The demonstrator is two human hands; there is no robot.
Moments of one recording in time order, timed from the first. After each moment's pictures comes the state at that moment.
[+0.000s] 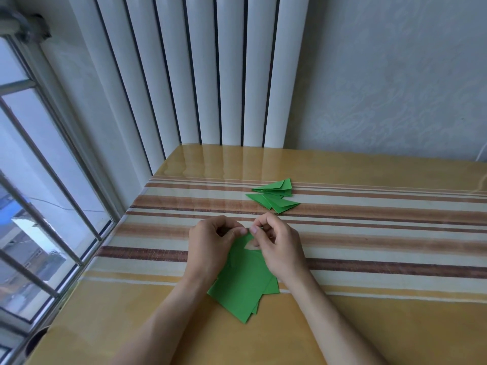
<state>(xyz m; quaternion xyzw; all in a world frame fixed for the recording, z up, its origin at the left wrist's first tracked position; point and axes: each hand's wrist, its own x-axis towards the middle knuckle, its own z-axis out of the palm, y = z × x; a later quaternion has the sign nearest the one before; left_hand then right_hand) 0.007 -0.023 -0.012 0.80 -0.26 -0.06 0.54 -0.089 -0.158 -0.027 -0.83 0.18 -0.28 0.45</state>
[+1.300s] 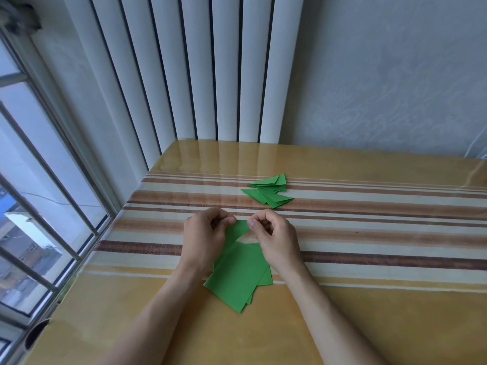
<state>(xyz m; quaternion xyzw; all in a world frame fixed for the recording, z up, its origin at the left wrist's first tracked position) 0.008 -0.022 -0.004 0.82 -0.28 0.00 0.50 -0.087 -0.163 -0.031 -0.80 0.21 -0.27 0.49</state>
